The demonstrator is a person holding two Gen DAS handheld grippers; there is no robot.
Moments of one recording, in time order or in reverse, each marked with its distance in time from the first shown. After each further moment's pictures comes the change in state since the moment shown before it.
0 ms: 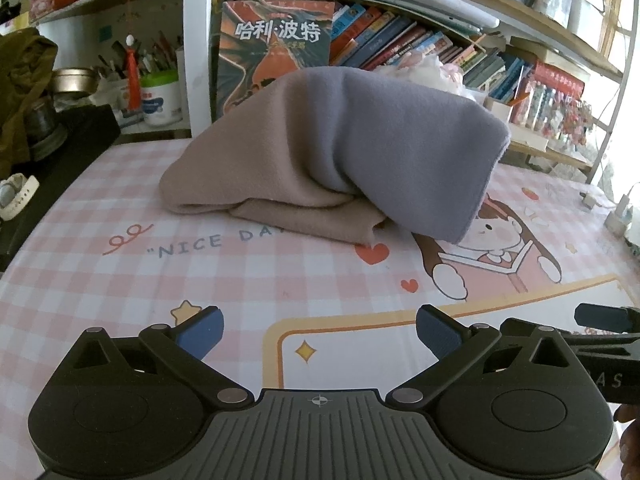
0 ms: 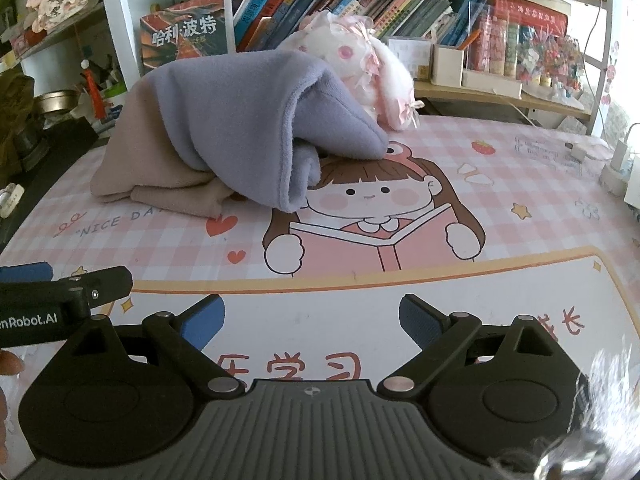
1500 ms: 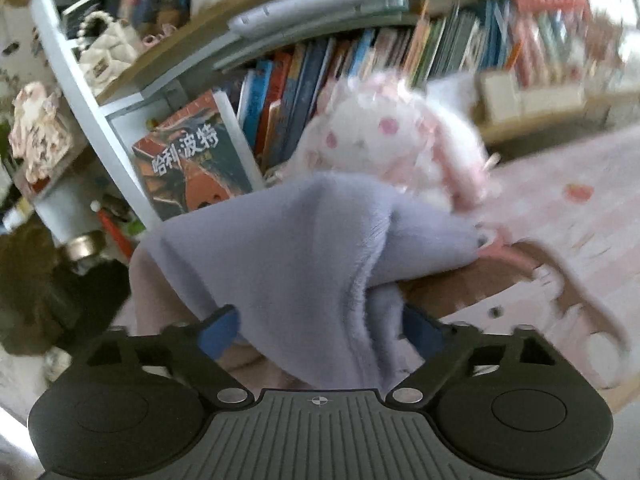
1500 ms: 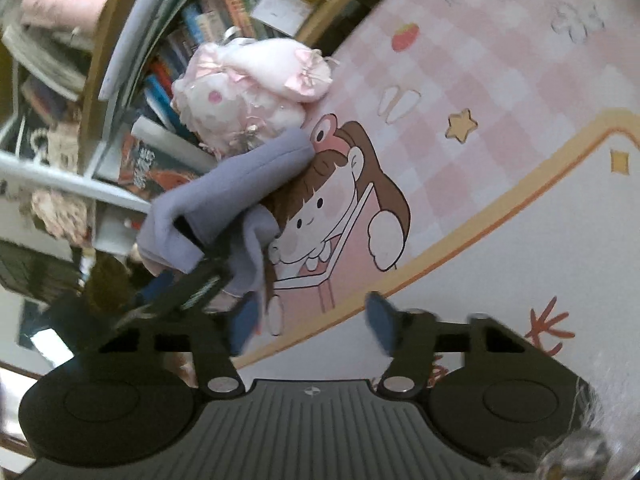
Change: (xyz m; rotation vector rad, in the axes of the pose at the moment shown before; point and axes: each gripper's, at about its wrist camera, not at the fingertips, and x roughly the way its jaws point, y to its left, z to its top) left arm 0.108 -0.181 0.077 0.346 -0.066 0.449; right arm 0.049 -0.236 0.043 0.690 0.241 0.584
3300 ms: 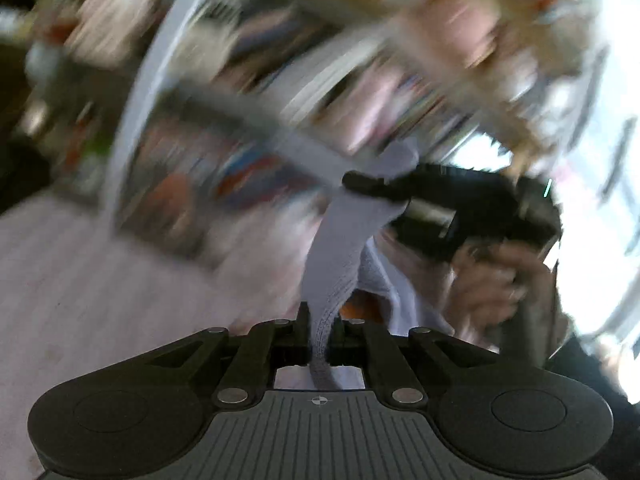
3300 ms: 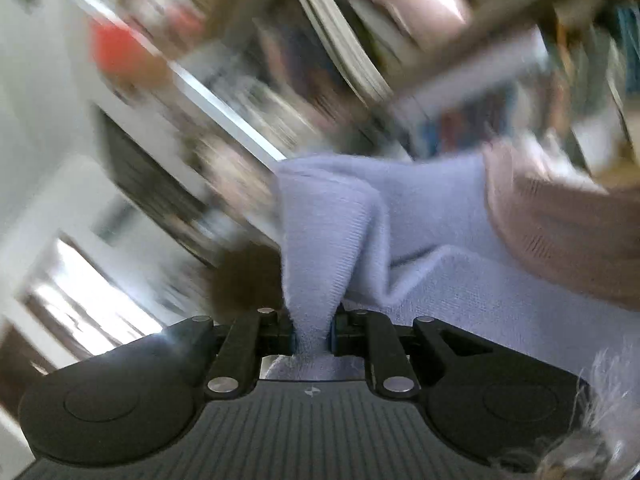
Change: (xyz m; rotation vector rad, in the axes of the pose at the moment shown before) left arm -0.135 0.174 -0.095 -0.664 -0.145 -0.629; right arm 0.061 0.224 0.030 -0.536 0.030 0.226
